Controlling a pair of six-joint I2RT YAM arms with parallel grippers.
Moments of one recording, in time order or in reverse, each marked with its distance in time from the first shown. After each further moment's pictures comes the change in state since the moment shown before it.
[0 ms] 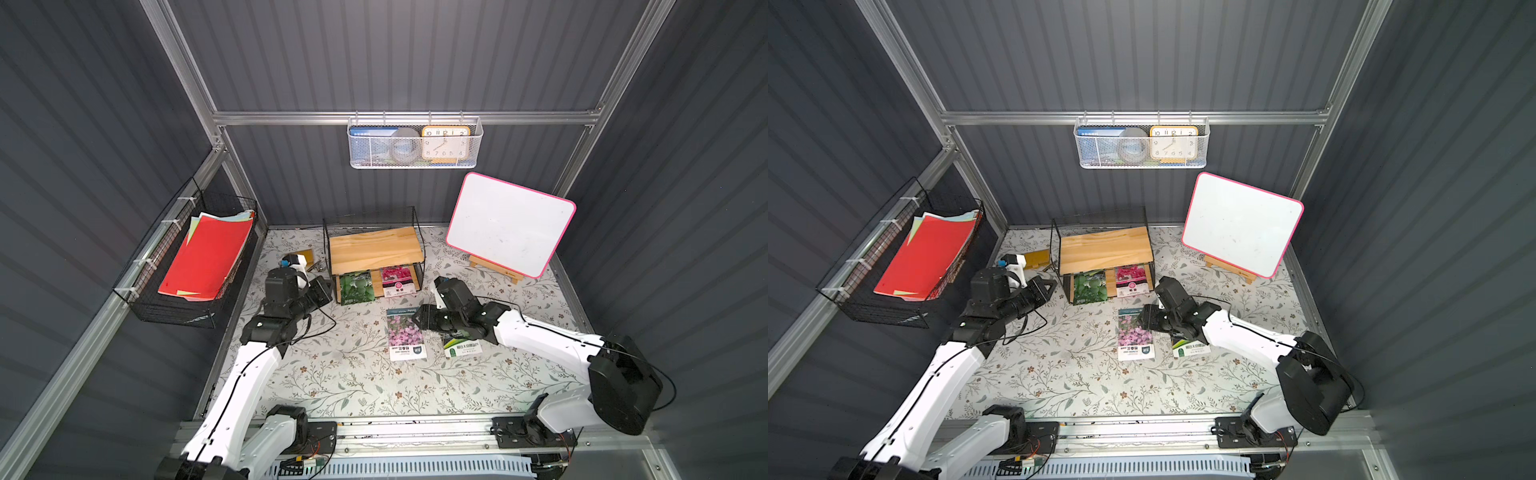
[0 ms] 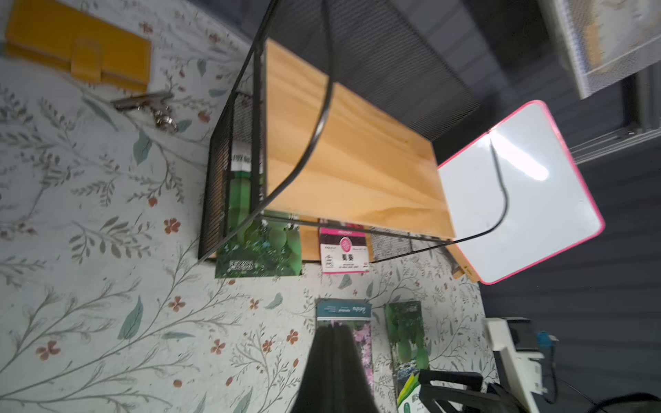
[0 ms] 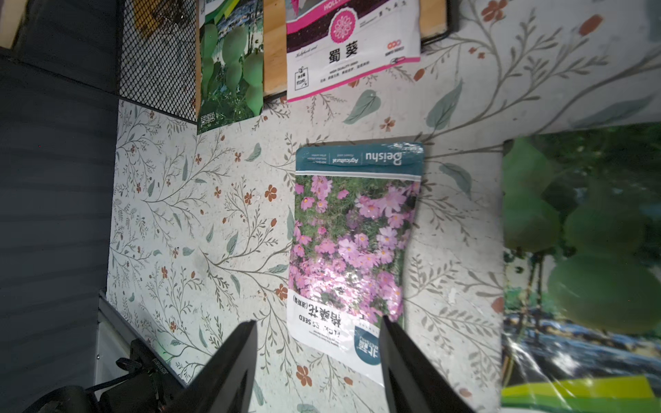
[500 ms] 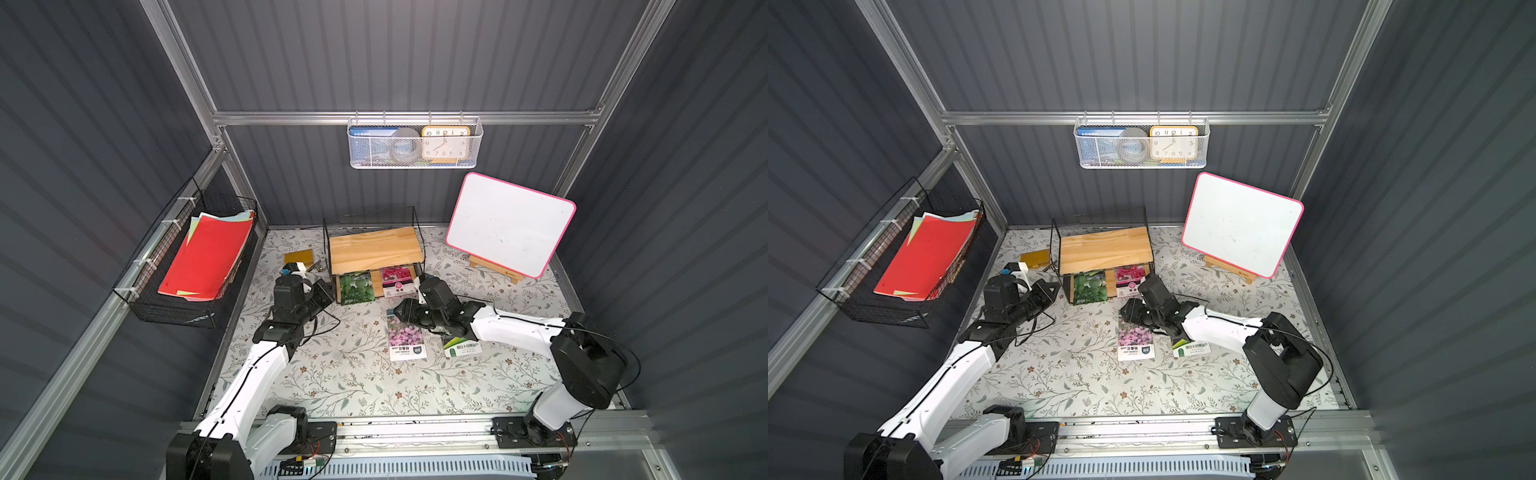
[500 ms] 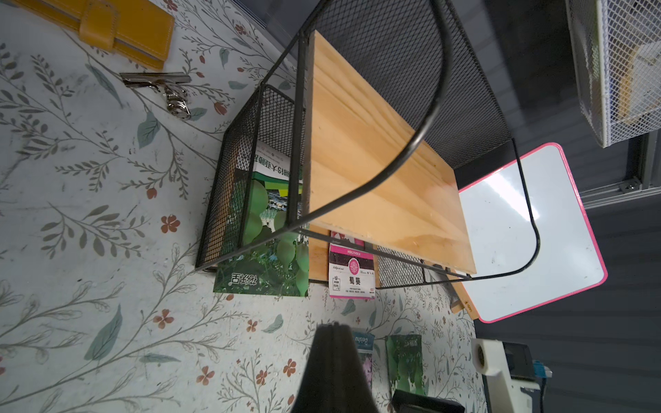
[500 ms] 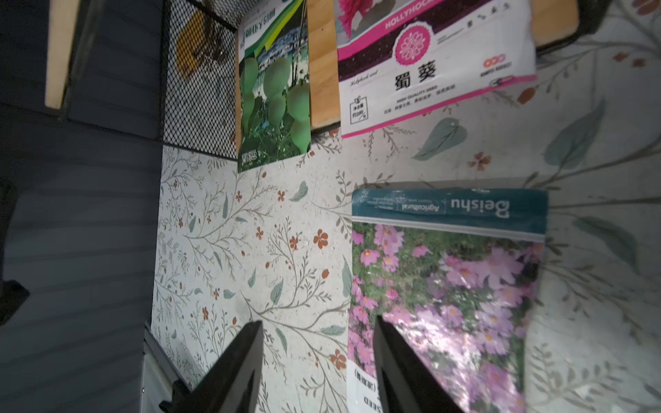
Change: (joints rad) left arm 0.000 0.024 -0.137 0.218 -0.033 -0.124; right arm 0.051 0.187 0.056 0.256 0.034 0.166
